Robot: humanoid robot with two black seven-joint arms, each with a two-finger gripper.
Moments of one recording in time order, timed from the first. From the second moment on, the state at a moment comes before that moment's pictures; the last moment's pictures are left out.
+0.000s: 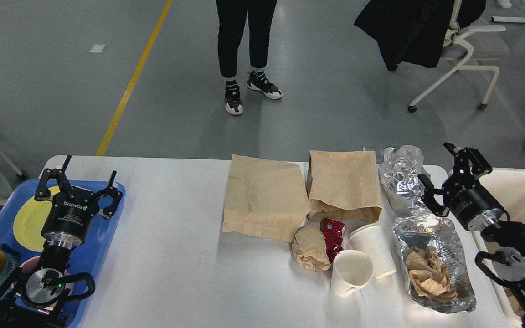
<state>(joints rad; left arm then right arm) -0.28 0.17 -1.47 -0.73 0.20 -0.64 -0.17 0.33 -0.50 1.04 0.91 -0.56 0.31 0.23</state>
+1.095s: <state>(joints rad) -0.28 0.17 -1.47 -0.73 0.20 -0.64 -0.17 2.57 -0.39 -1.39 1.63 -0.39 0.89 -0.11</state>
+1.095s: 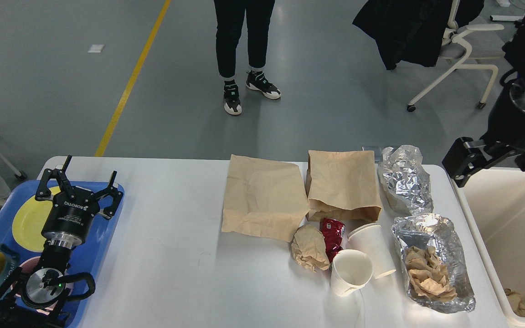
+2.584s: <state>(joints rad) -0.27 0.17 -1.47 -0.73 0.20 -0.64 -0.17 1.79 -0.18 -1.15 0.88 -0.17 0.57 -0.13</state>
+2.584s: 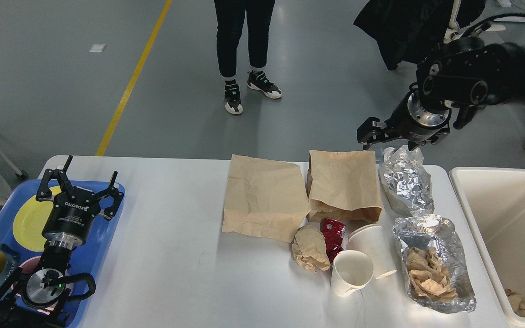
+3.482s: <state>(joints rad) -0.27 0.17 -1.47 -0.73 0.20 -0.64 -0.17 1.06 0.01 -1.00 0.26 -0.34 0.17 -0.08</state>
